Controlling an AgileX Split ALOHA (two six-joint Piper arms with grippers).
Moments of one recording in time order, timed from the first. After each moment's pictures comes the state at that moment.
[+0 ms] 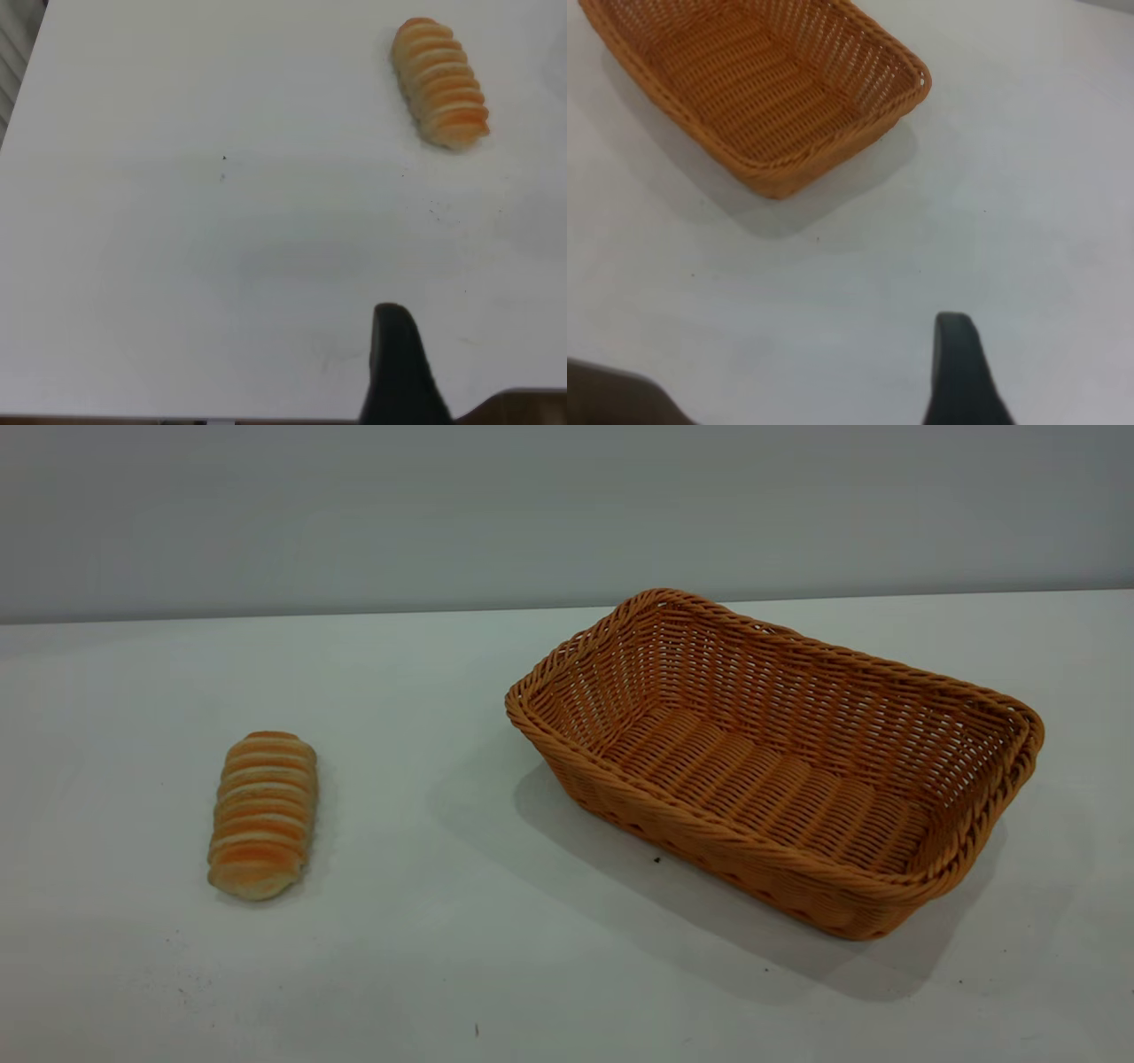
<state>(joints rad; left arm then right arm) 0.00 -0.02 -0.49 0.05 1.14 -0.05 -0.01 -0.02 -0.48 0.13 1.14 -0.25</state>
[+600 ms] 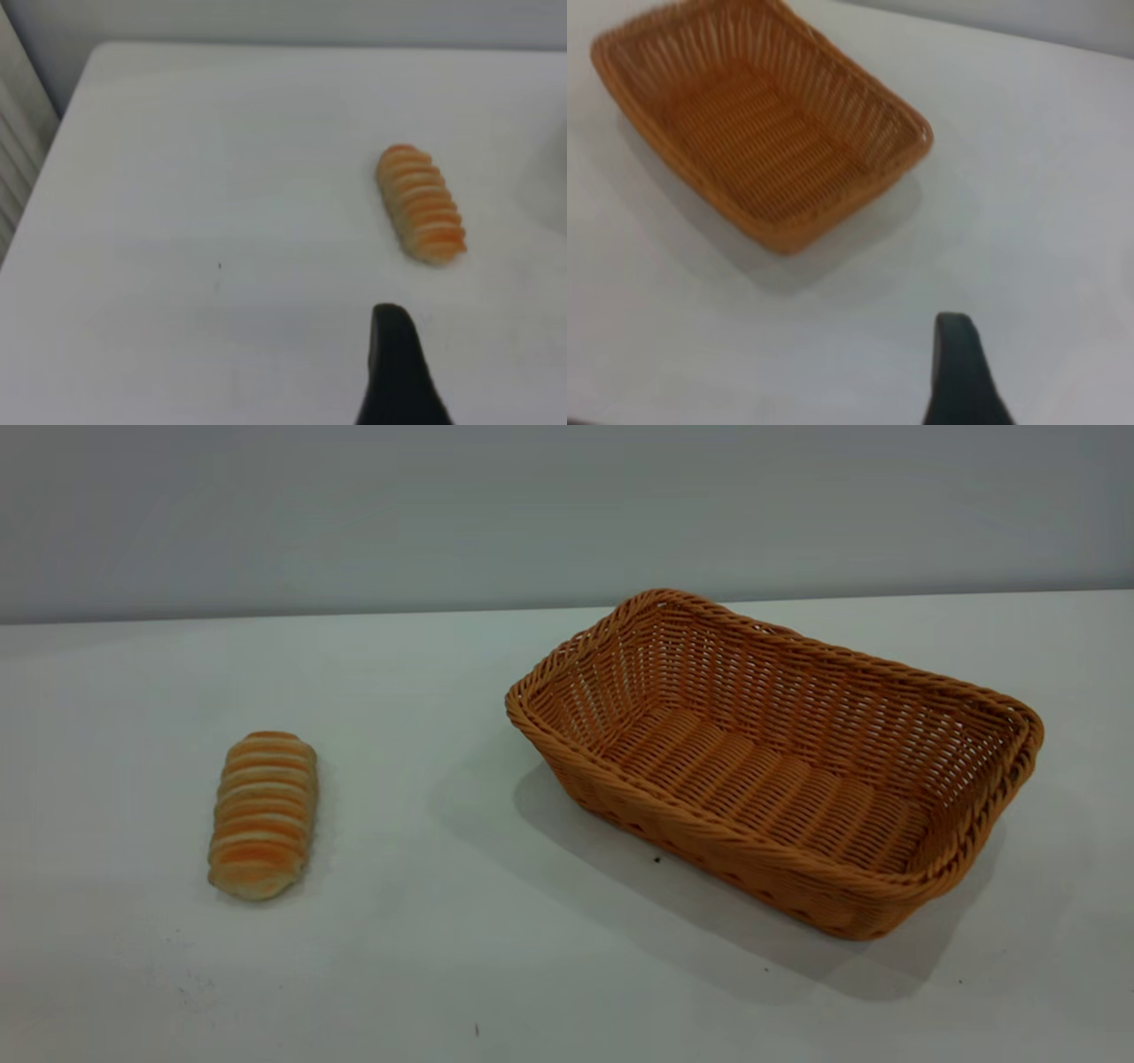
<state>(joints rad) 0.00 0.06 -0.56 0.05 0.98 -0.08 -0.01 0.10 -0.51 0.17 1.02 -0.23</state>
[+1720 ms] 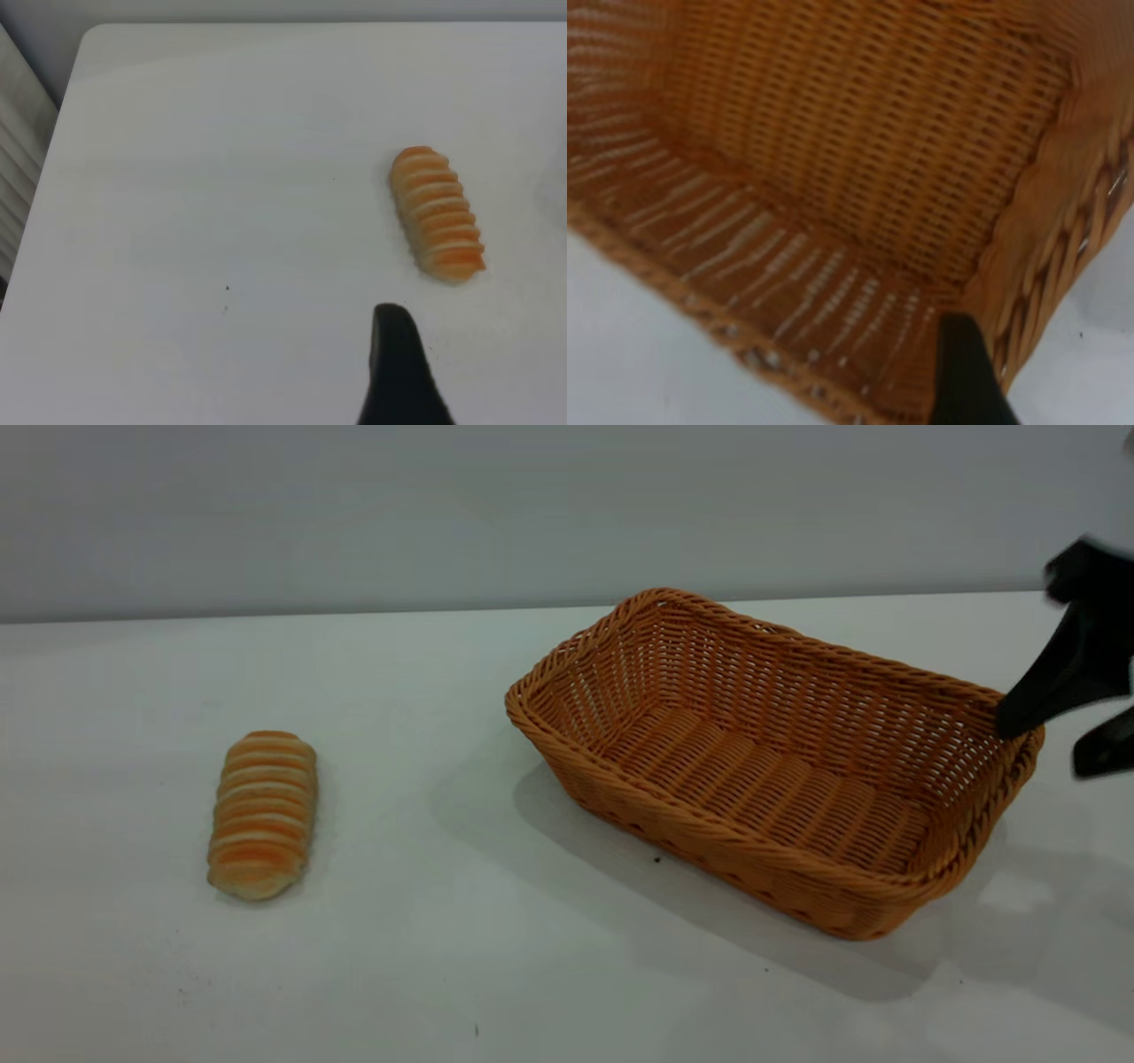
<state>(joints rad) 0.00 0.44 -0.65 0.06 0.80 -0.07 -0.01 1.68 -0.67 1.11 0.38 -0.68</state>
